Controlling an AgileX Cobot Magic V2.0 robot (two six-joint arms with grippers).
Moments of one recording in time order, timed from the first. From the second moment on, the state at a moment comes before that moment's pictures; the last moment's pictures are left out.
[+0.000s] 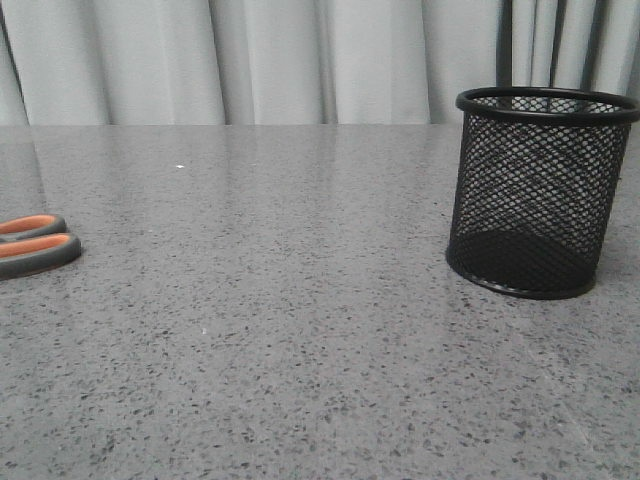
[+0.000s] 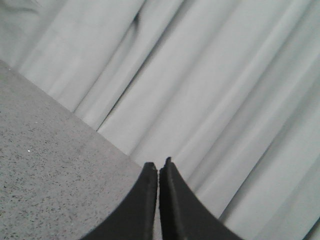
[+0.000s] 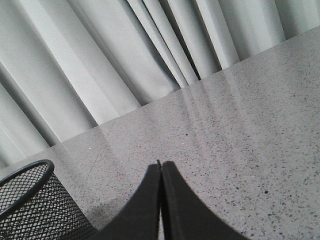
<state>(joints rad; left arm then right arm) 0.01 -0.01 0.00 -0.52 -0.18 -0.15 -0.07 -0.01 0.02 0.40 0.03 0.01</state>
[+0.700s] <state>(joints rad) -0.02 0.06 -0.17 -0.41 0.06 -0.15 -0.07 0.21 -0.38 0.24 0.28 0.01</state>
